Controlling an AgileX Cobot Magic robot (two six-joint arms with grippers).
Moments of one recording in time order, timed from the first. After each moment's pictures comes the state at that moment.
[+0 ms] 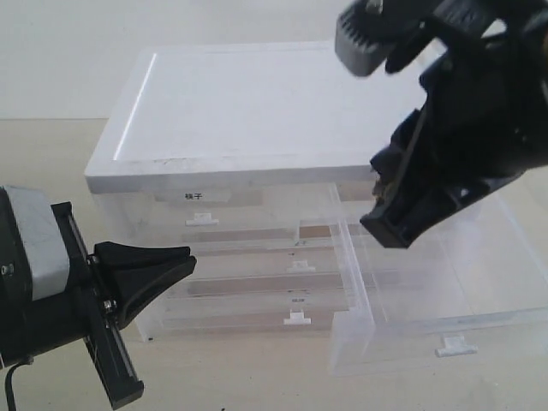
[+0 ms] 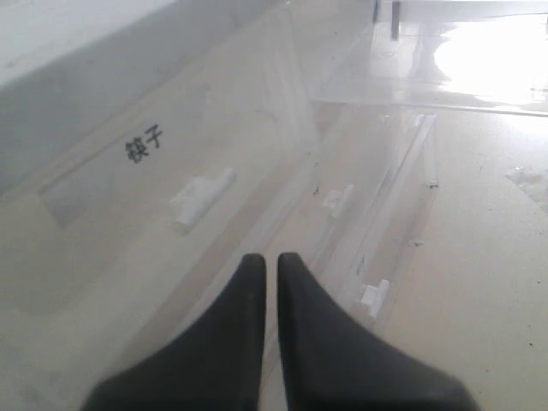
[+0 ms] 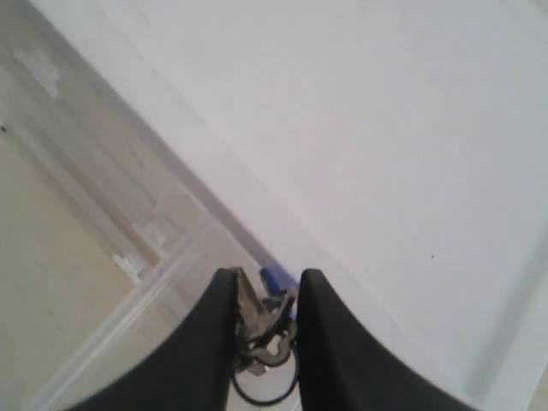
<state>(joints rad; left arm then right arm) -0.43 1.44 -0.20 0.58 -0.99 0.03 0.93 1.10 -1.01 -0.44 0.83 0.18</state>
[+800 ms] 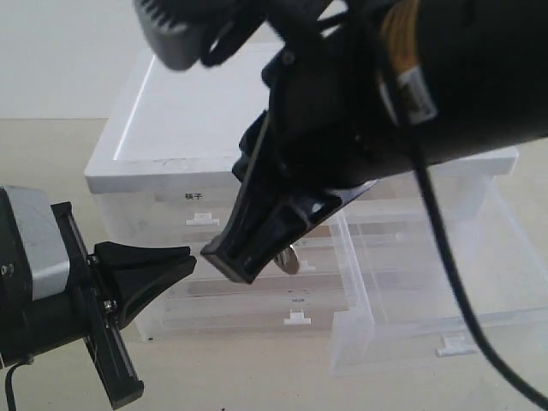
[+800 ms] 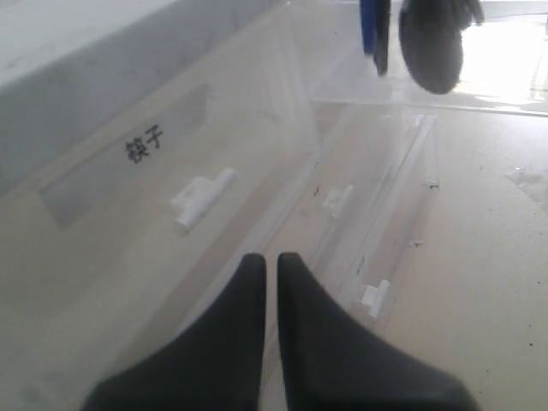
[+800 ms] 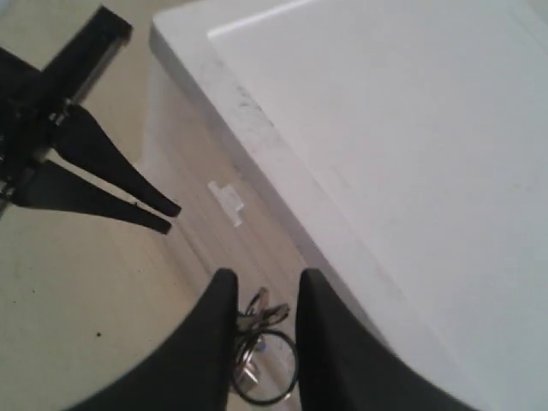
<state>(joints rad) -0.43 1.44 -0.20 0.58 -0.99 0.03 1.13 1.27 -1.13 -0.45 0.74 0.24</state>
